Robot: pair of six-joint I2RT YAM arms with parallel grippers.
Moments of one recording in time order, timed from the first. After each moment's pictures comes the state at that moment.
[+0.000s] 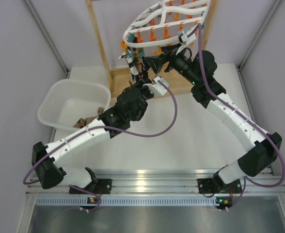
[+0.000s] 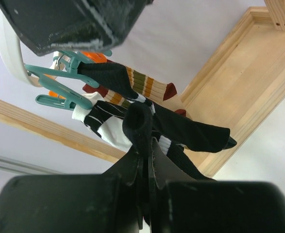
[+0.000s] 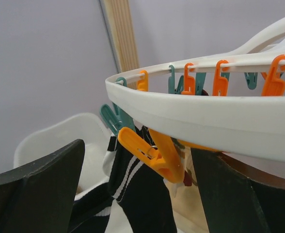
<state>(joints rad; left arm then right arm) -0.93 1.35 1.26 0.09 -0.59 0.74 0.56 1.49 1.54 0.18 -0.25 0.19</state>
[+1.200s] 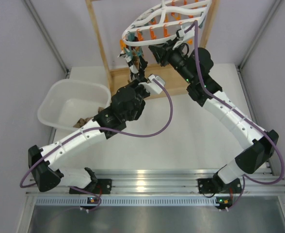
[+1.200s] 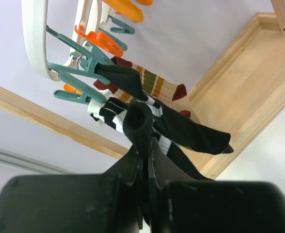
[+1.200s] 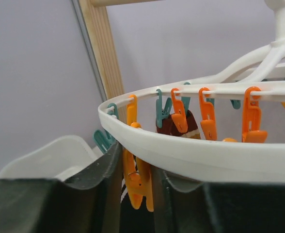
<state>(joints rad) -0.92 1.31 1.26 0.07 -0.59 0.73 0.62 1.54 1.63 0.17 -0.06 0.13</state>
